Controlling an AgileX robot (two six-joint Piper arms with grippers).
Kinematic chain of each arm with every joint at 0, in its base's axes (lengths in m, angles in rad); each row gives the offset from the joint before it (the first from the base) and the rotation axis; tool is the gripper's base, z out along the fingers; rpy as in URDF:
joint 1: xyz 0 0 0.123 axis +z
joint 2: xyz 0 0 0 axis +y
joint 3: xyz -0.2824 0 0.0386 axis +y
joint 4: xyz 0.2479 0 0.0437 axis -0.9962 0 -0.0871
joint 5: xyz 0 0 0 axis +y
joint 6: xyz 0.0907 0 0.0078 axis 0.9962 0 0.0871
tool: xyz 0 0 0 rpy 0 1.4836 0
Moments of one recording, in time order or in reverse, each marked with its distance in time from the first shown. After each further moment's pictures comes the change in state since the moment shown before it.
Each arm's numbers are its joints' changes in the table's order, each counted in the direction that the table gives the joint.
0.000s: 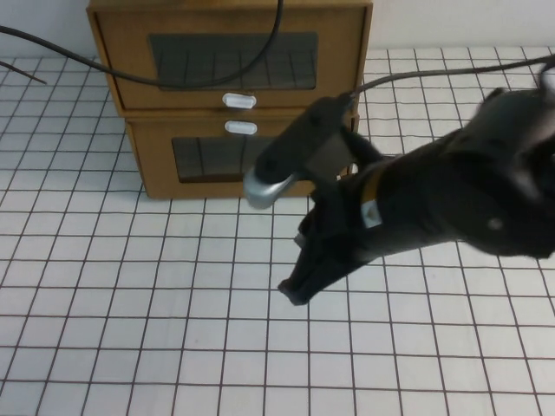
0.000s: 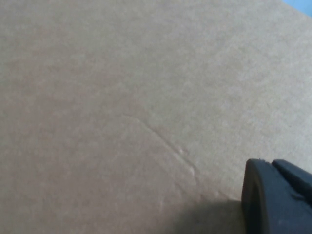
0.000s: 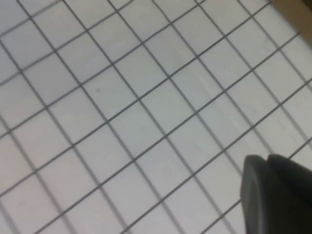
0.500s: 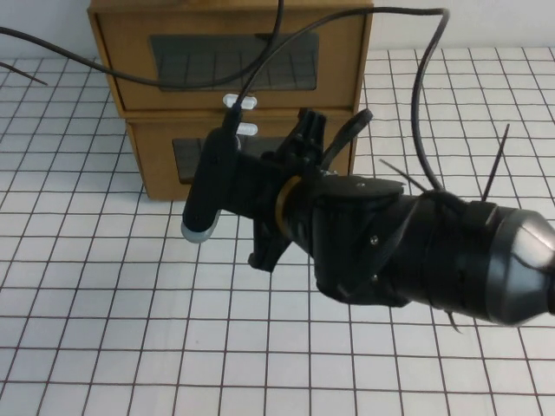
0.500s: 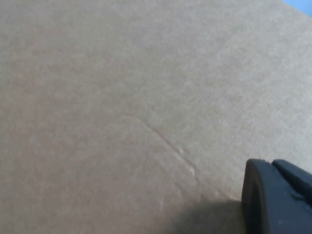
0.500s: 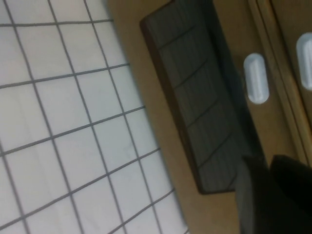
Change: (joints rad) right arm 0.112 0.248 -0.059 1.001 -0.197 0.411; left arm 0.000 0.000 0.000 -0.001 0.000 -0.004
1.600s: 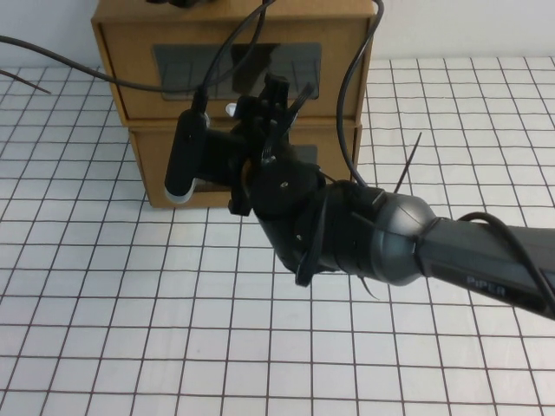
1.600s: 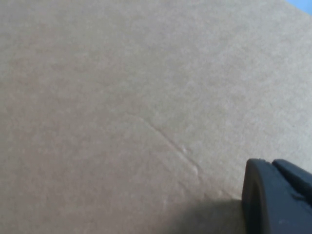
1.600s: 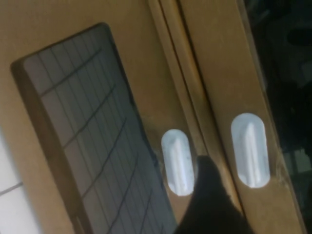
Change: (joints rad) right arm -0.070 0.279 -0.248 0.544 0.020 0.329; left arm 0.000 0.000 0.000 -0.002 0.000 0.000
